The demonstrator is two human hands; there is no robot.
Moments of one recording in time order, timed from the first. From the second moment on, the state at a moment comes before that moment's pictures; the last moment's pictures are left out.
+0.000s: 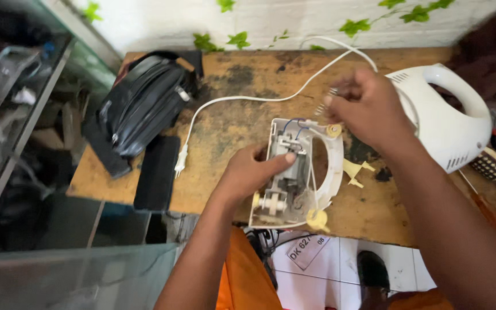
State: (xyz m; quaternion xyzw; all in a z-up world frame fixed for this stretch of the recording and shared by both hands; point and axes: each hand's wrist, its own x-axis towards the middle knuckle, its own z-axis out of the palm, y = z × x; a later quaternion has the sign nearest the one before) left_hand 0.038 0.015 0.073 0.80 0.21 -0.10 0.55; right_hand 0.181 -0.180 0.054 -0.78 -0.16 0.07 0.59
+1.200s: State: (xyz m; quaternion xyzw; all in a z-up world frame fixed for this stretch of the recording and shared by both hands) left_hand 0.047 0.008 0.022 0.67 0.13 0.00 0.73; right_hand 0.187 -0.161 0.048 -0.80 -0.27 0.13 0.52
